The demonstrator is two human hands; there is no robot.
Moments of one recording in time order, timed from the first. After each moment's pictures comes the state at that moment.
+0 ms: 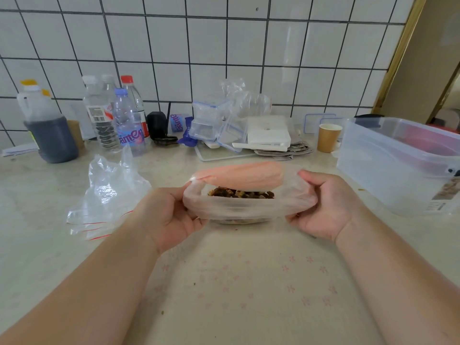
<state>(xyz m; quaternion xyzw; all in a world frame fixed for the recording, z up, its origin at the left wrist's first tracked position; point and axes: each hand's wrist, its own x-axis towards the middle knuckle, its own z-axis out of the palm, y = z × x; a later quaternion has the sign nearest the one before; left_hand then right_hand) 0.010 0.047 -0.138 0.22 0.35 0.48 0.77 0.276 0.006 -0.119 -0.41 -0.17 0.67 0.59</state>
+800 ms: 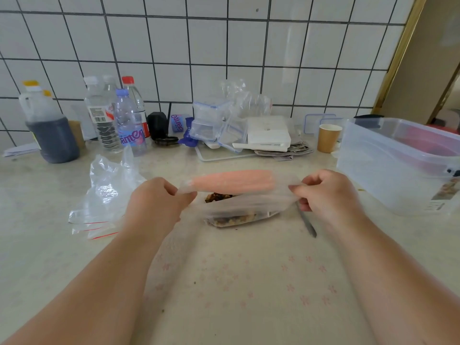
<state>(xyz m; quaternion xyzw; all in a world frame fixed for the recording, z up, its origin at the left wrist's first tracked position) -0.001 0.049 -0.137 0.60 0.69 0.37 0.17 0.293 0.012 -0.133 -0.73 -0.44 0.18 0.50</state>
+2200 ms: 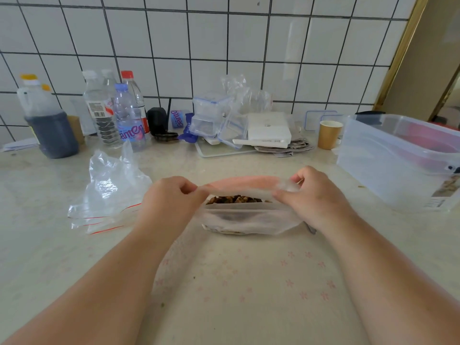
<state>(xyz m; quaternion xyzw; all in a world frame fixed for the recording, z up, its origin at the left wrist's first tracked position) 0.016 0.037 -0.140 0.64 0.62 0.40 0.20 0.269 0.000 -0.124 -0.77 -0.55 0.09 0.30</state>
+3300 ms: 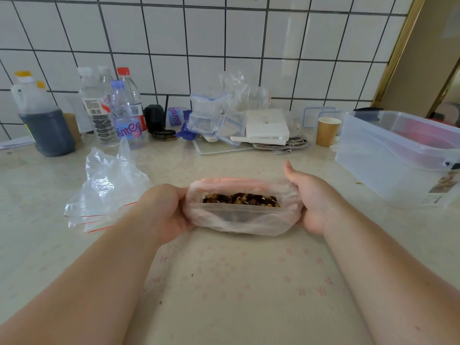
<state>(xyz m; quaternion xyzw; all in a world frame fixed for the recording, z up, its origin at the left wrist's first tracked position) 0.017 0.044 -0.138 0.30 0.49 0.44 0.69 0.268 0.011 -0.129 -0.61 -0.32 0.53 0.50</state>
